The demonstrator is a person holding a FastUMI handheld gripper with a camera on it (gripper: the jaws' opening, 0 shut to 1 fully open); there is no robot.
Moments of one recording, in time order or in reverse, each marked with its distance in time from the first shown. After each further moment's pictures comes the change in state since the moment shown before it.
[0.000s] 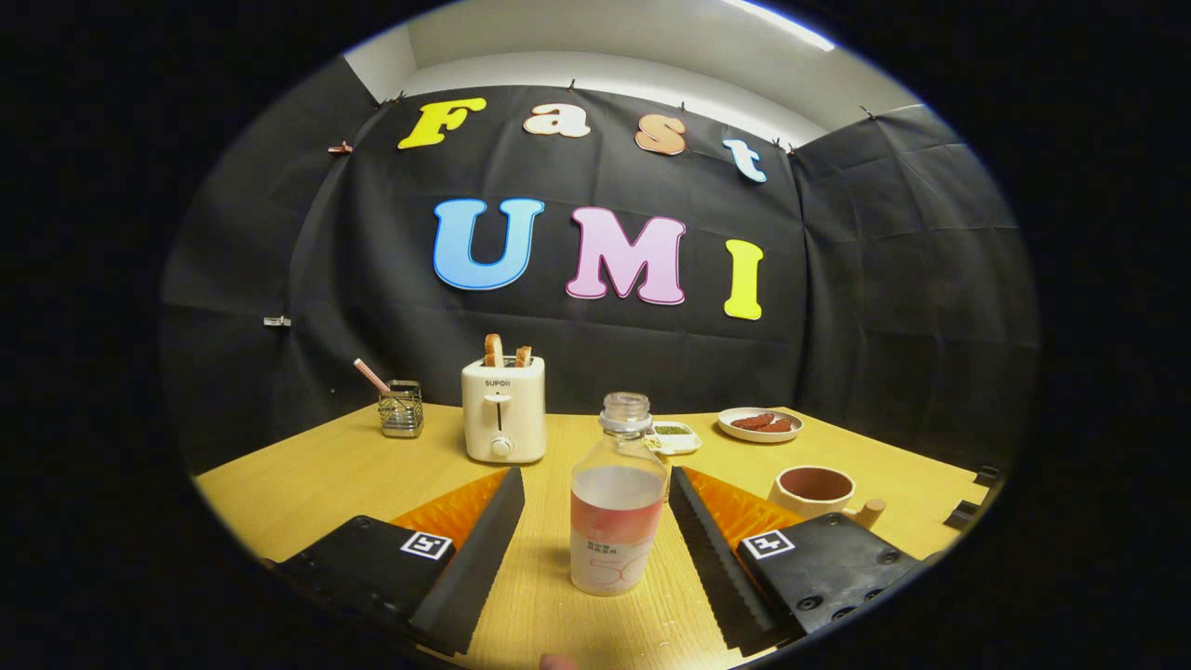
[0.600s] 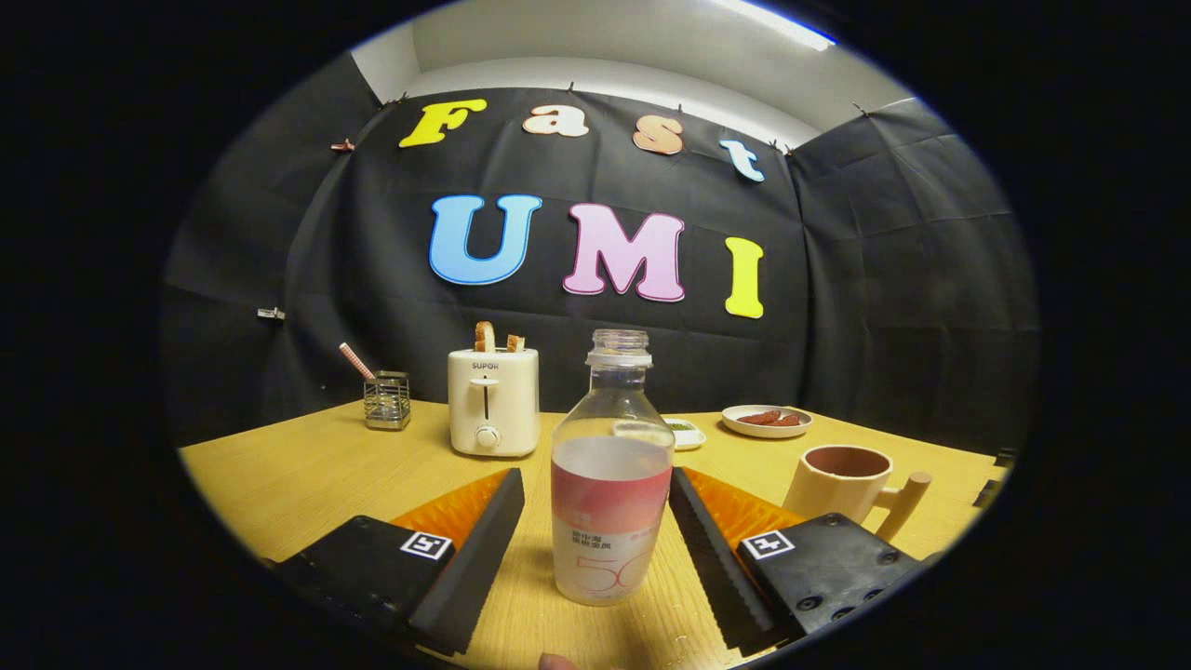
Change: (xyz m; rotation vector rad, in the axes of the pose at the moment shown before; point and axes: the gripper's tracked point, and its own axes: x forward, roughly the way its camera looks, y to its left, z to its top) arm 0.028 -0.007 -0.033 0.025 -0.035 0.003
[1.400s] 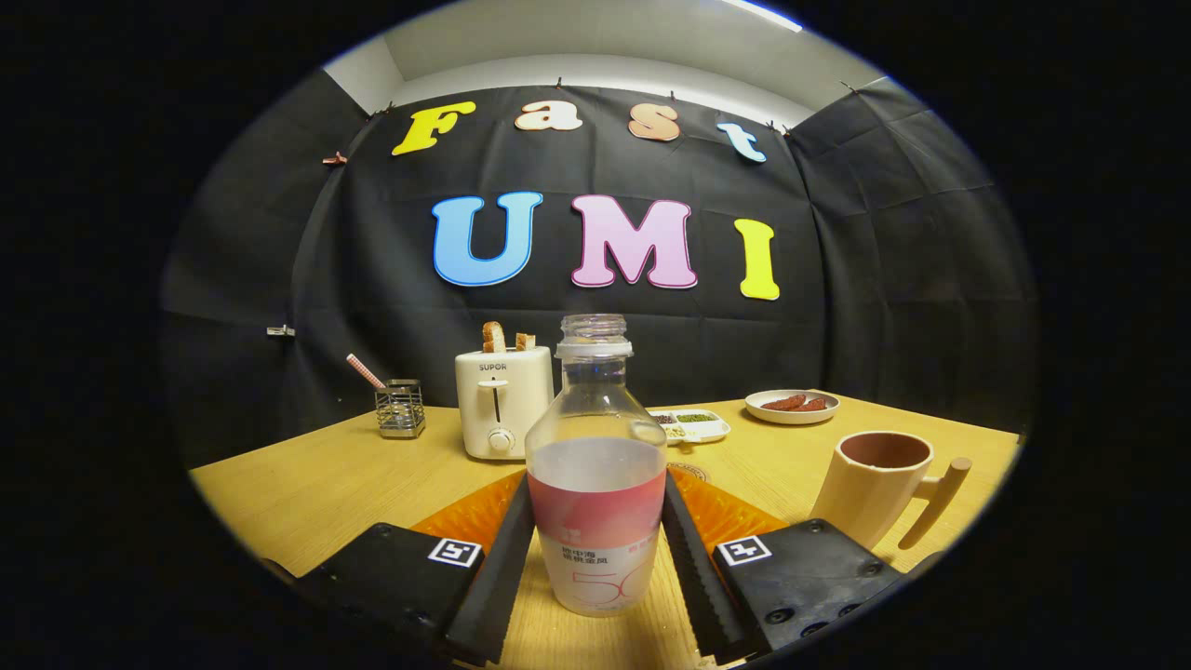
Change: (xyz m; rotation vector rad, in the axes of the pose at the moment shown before) arm 0.015 0.006 -0.004 0.059 0.009 0.058
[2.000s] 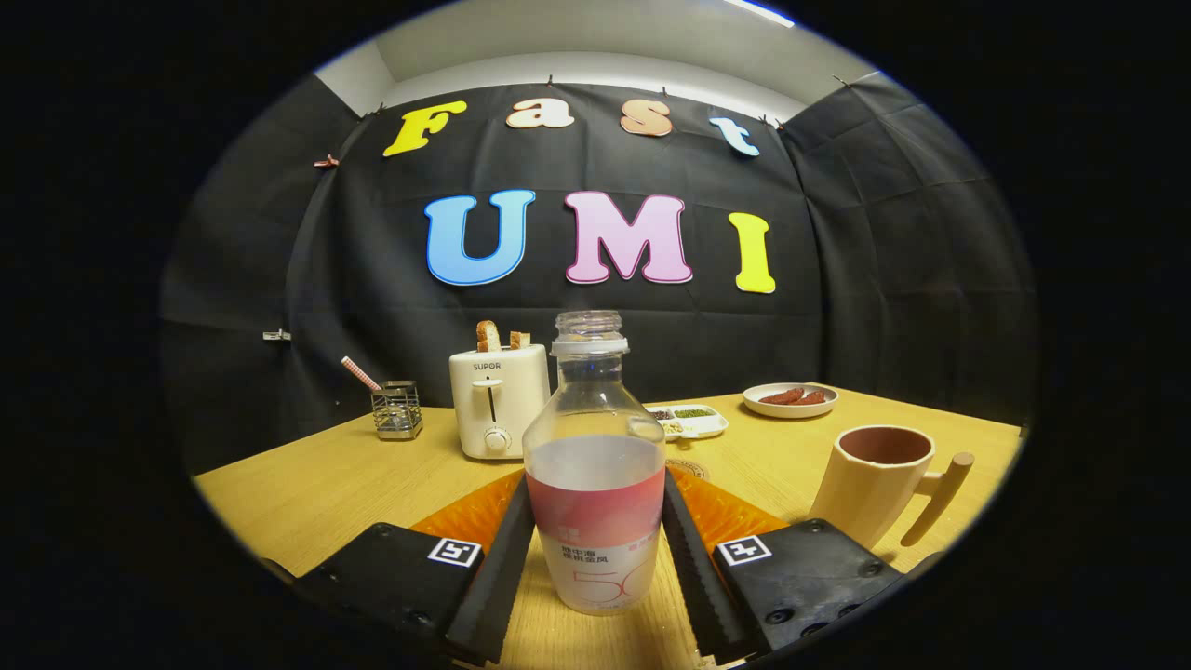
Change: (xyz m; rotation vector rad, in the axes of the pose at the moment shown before) arm 0.005 -0.006 -0.003 0.048 0.026 -0.004
